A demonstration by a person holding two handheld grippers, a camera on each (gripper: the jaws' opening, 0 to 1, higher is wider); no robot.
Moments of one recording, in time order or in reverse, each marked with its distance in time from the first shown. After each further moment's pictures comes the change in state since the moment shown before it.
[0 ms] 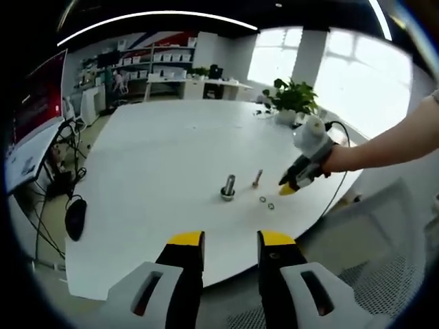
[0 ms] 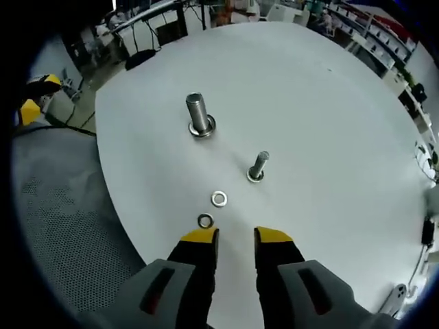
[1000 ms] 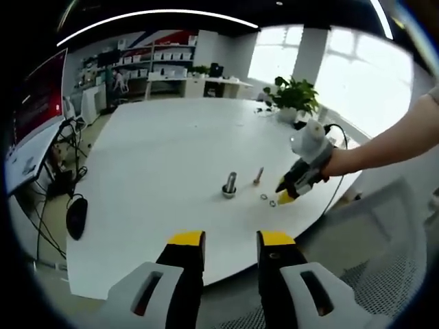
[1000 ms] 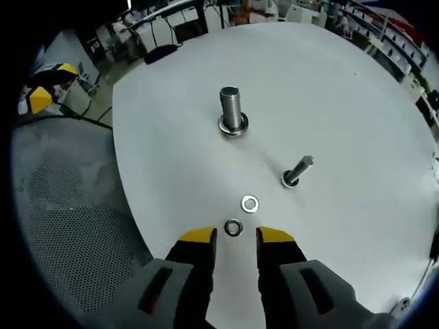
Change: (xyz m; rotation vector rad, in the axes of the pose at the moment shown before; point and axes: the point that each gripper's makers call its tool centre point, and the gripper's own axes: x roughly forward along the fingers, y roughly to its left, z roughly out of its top) left arm 0.000 0.003 -0.001 0.004 0.003 0.001; right arm 0.018 0.029 0.003 -0.067 0.030 0.093
